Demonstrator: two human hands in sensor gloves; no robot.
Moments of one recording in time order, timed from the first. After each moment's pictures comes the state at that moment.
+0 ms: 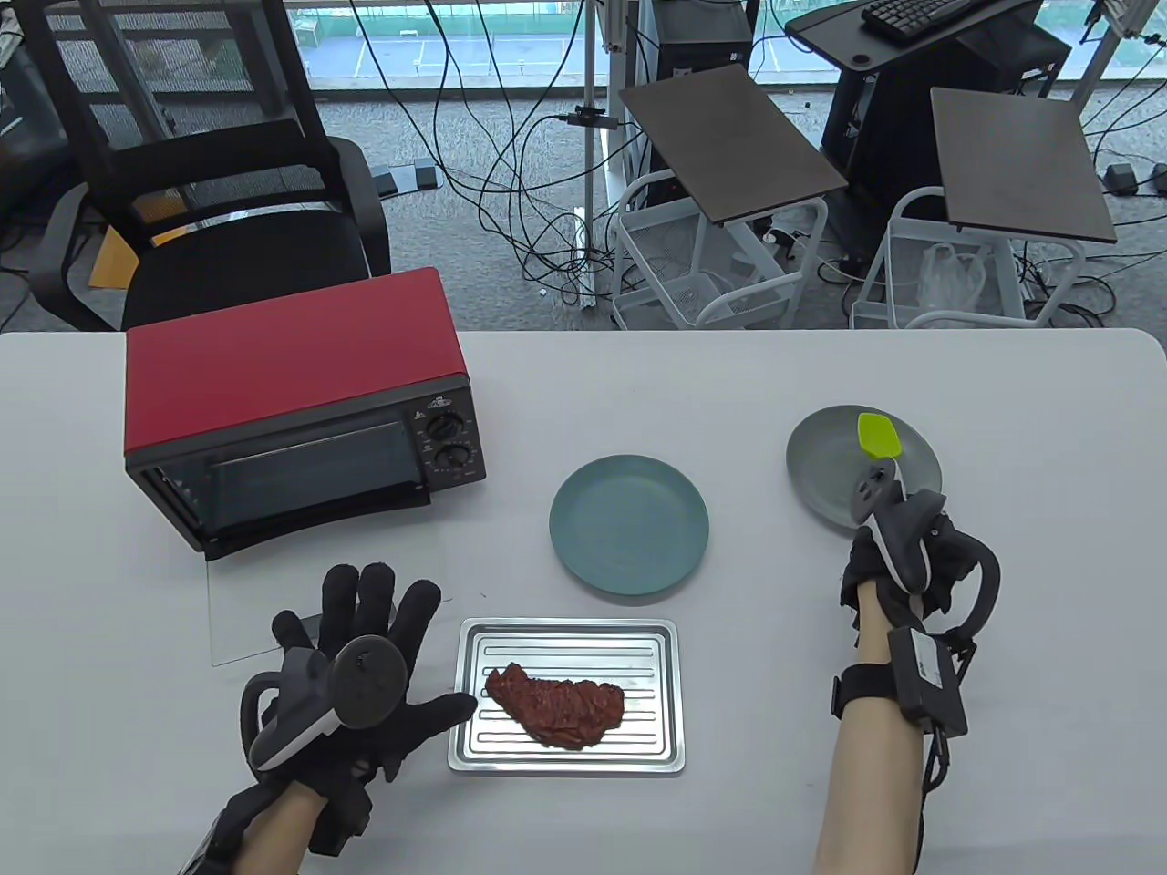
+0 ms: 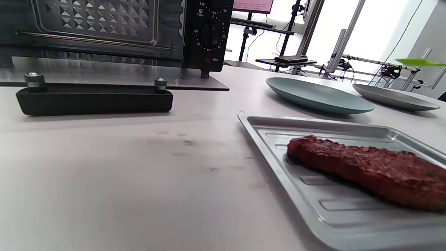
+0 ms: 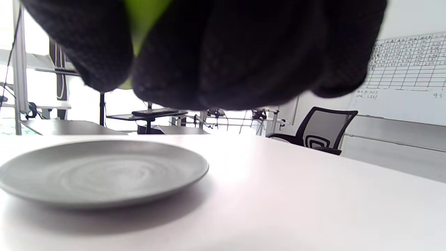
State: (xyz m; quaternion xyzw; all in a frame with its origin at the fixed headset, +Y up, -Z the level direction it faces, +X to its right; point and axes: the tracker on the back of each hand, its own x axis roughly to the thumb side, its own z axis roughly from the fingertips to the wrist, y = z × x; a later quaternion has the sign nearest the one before) left_hand -0.227 -0.707 -0.247 -0.08 -0.08 0.07 0.99; right_hand 0.279 -0.665 -0.387 0.29 0.09 -0.95 0.05
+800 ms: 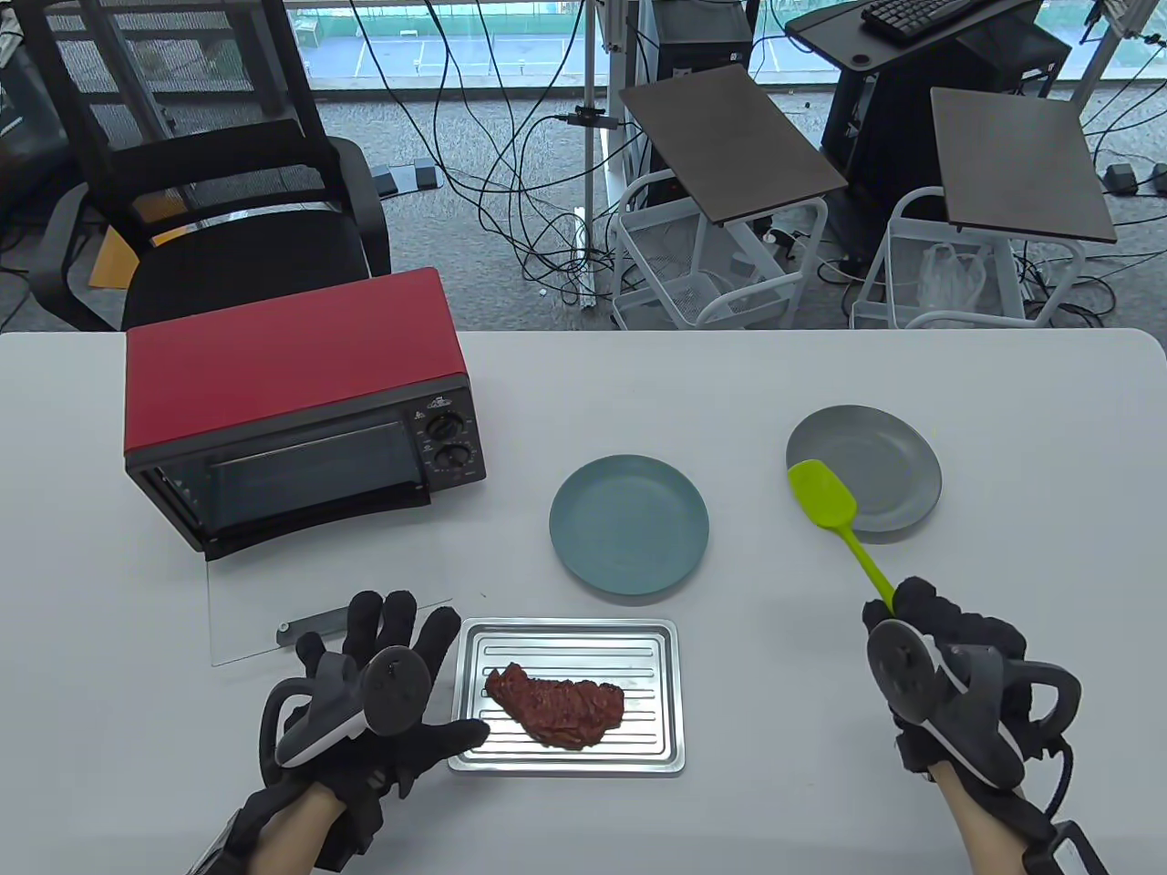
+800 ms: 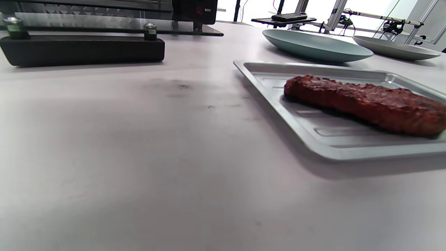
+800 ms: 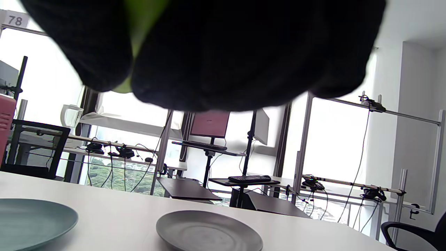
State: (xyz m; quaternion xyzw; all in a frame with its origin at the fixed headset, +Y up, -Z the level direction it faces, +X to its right) left_hand -0.216 -0.733 -0.247 -0.16 -0.10 0.05 0.98; right_hand 0.240 -0.617 -0.234 0.02 0.20 -0.98 0.07
